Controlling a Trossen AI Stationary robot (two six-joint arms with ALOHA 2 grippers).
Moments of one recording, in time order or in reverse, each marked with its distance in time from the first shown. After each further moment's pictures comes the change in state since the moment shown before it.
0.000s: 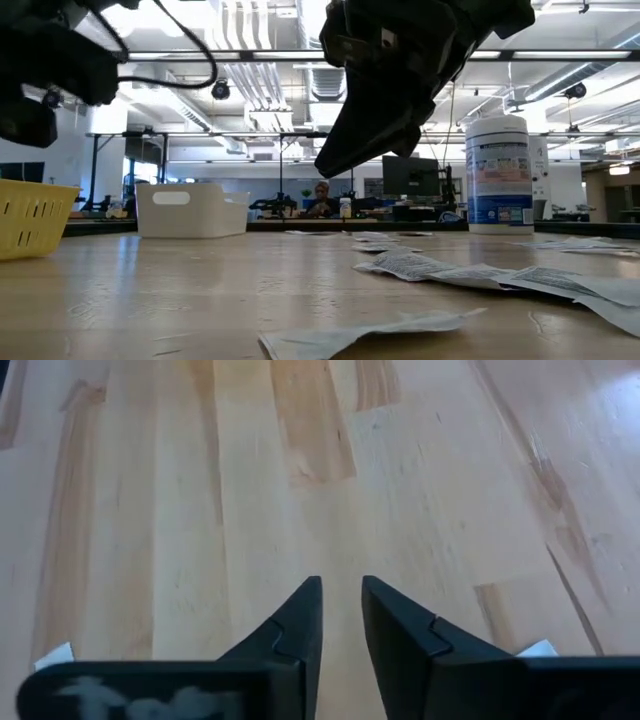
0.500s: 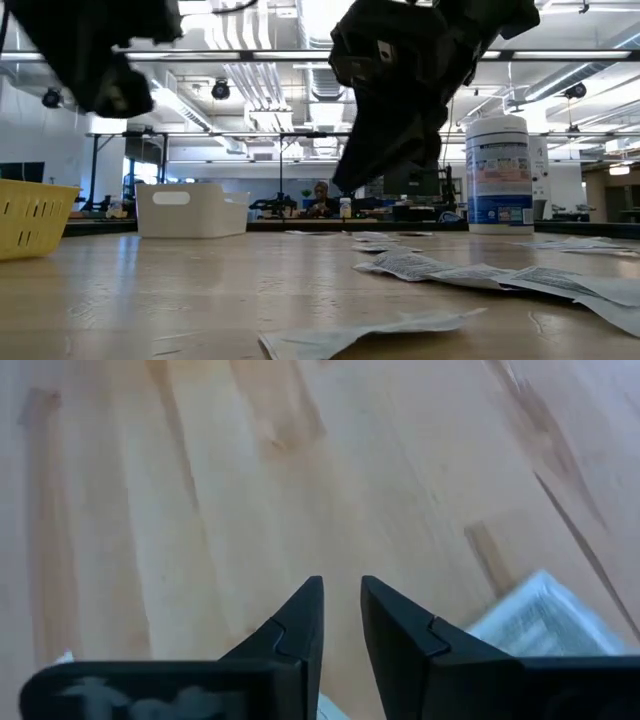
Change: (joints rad) left arm 0.048 0.000 0.088 0.224 -0.216 0.291; right arm 0.000 0.000 0.000 -0.082 0.000 0.182
